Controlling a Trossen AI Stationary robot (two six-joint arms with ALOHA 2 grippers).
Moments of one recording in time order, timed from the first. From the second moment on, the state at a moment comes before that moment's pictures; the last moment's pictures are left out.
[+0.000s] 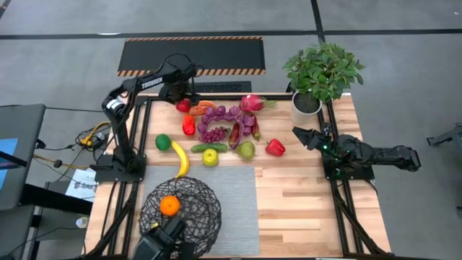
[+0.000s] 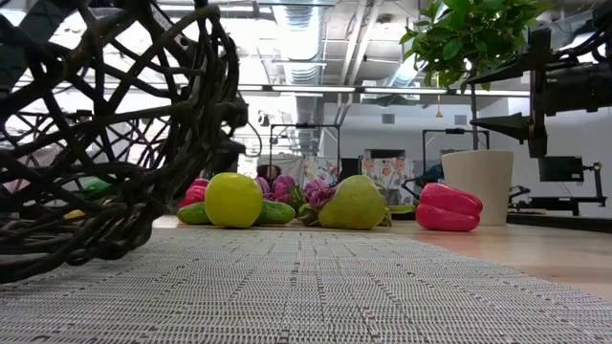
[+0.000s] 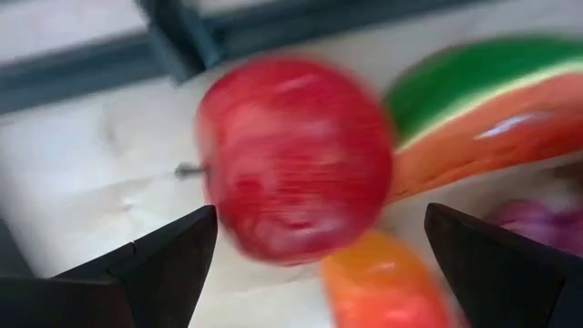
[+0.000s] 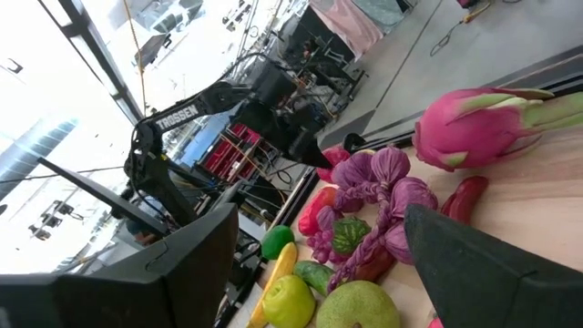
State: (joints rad) left arm 0.94 1.93 1.48 -1.08 -0.02 -0.42; right arm -0.05 0.03 0.01 0.07 0.52 0.88
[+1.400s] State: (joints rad) left arm 0.84 2.06 1.81 -1.47 -0.05 -0.33; right arm -0.06 0.03 0.01 0.07 0.52 0.88
